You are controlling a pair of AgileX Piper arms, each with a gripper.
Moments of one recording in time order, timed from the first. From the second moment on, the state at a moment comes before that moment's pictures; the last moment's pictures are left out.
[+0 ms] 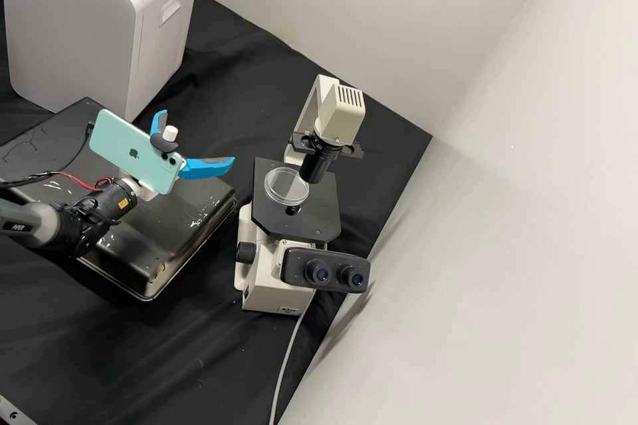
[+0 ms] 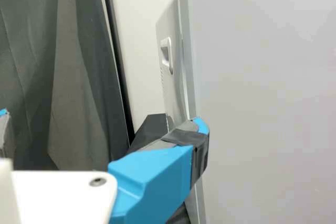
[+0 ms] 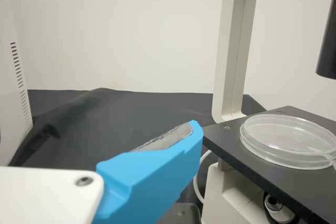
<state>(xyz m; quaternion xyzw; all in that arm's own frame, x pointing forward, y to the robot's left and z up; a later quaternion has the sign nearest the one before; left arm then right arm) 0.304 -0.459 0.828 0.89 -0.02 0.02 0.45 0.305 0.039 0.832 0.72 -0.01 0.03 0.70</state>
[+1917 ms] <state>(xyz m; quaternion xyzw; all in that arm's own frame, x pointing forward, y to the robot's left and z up) 0.234 -0.505 0.793 0.93 -0.19 -0.14 0.27 0.306 0.040 0.833 0.72 -0.01 0.03 0.70</state>
